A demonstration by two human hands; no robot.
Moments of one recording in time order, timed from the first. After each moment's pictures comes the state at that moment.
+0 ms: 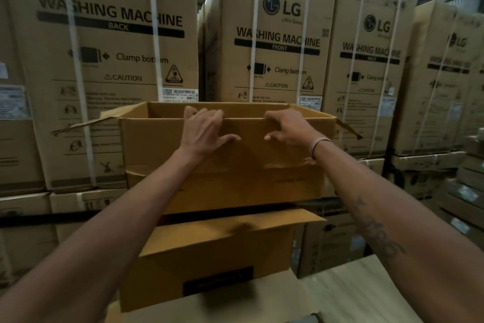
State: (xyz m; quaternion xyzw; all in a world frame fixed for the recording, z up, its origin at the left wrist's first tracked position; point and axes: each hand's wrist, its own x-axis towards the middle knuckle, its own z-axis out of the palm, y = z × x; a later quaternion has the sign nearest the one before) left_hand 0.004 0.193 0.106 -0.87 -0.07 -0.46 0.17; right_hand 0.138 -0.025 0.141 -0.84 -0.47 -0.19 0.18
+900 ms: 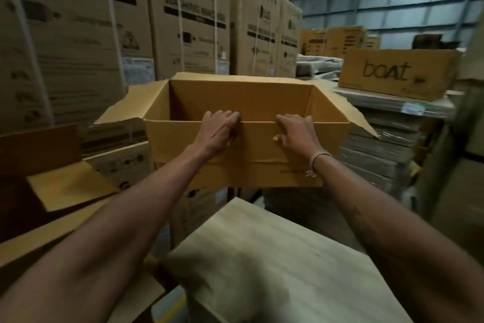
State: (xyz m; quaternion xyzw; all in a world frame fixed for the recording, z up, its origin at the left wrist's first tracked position) left_hand 0.248 -0.202 0.029 -0.90 0.26 -0.35 -0.04; right_hand 0.207 -0.444 0.032 -0.94 -0.10 -0.31 0.09
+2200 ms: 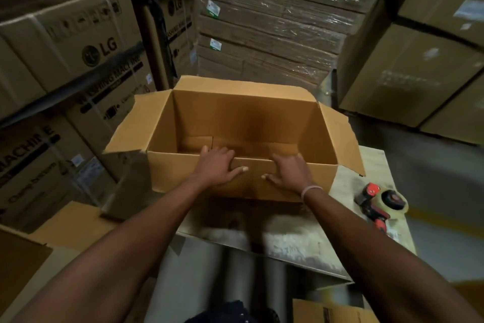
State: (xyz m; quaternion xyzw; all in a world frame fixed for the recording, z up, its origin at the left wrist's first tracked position) left_hand 0.314 -0.300 -0.336 -0.91 0.42 0.03 -0.06; right_hand 0.181 -0.512 -0.318 -0.99 0.12 0.01 0.03
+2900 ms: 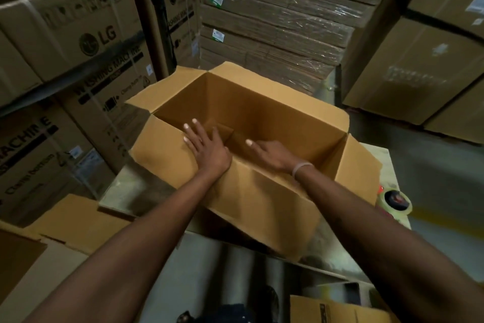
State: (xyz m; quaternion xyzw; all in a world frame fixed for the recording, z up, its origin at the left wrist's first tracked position) left_hand 0.314 -0.318 -0.334 -0.96 0.15 0.07 -0.22; right_hand 0.230 -0.490 -0.290 -0.94 0.12 0.14 0.29
